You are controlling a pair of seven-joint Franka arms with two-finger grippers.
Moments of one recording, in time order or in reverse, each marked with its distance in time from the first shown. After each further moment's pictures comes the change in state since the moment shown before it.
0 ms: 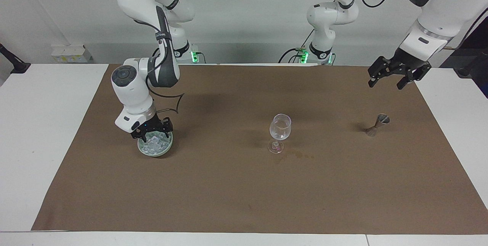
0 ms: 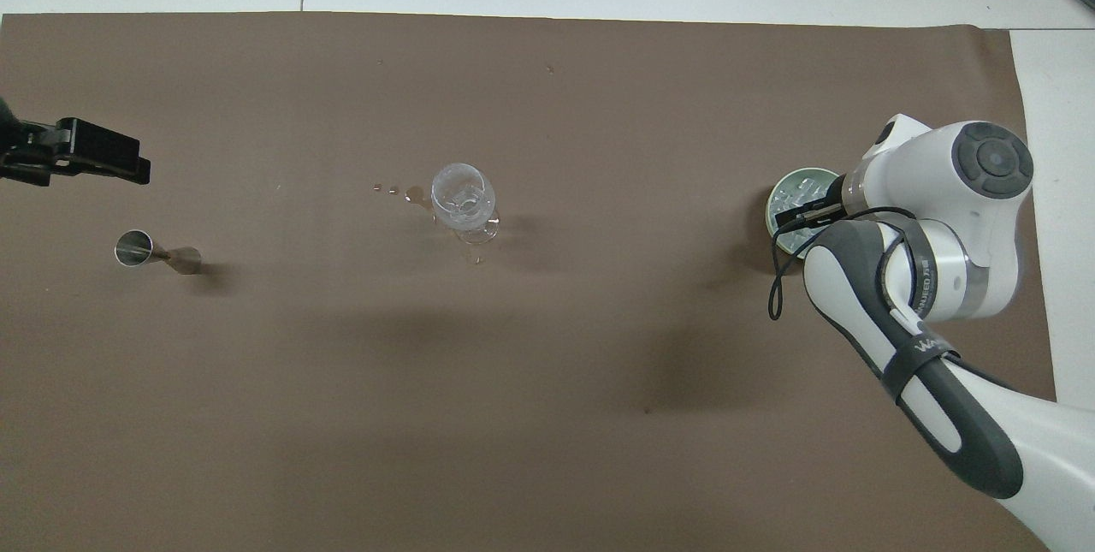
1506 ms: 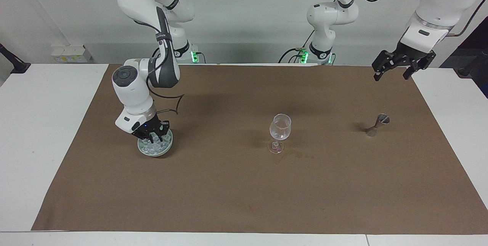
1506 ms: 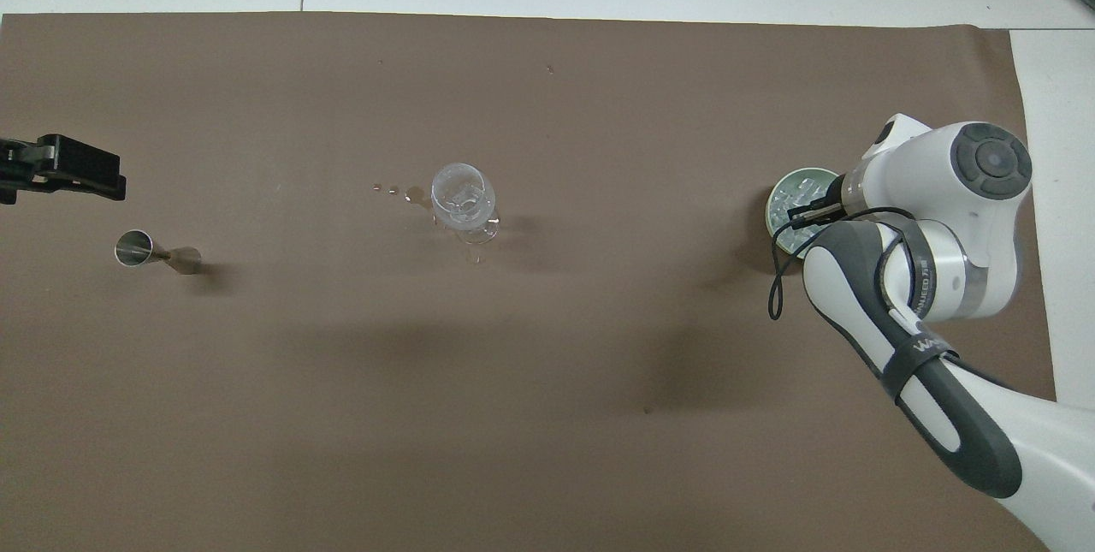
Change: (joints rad) left arm 0.001 -0.010 0.002 -0.021 0.077 -0.011 -0.002; right arm 0.000 0.001 0.000 0.001 -0.002 0.003 0.000
